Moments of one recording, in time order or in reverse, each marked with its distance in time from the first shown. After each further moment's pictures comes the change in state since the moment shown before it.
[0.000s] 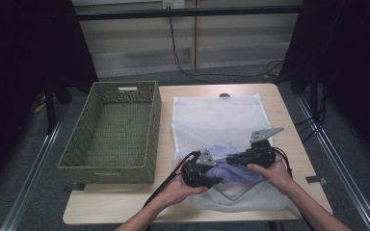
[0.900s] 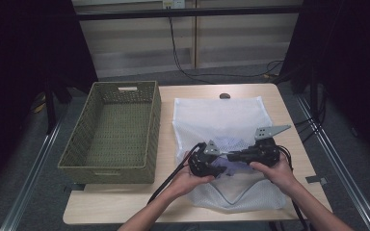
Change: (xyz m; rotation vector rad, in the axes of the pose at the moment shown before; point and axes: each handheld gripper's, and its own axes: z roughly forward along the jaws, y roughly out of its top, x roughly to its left) left arm 0.023 0.007 0.034 0.001 0.079 -0.044; right arm 0.015 0.011 -0.015 -0.060 0.013 -0.002
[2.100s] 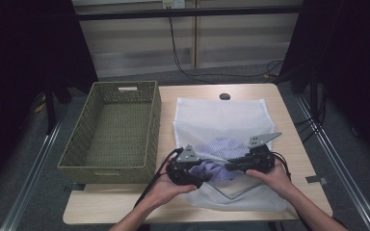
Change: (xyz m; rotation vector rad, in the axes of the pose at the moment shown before) left arm -0.008 -0.033 -0.079 -0.121 -0.001 -0.037; right arm -0.007 -0.022 0.018 0.092 -0.003 -0.009
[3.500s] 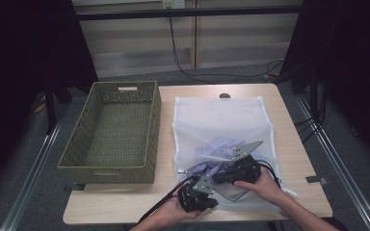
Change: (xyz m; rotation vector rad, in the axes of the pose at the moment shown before) left arm -0.051 -0.030 0.042 0.193 -0.225 0.116; right arm 0.027 -0.001 0.038 0.100 0.115 -0.095
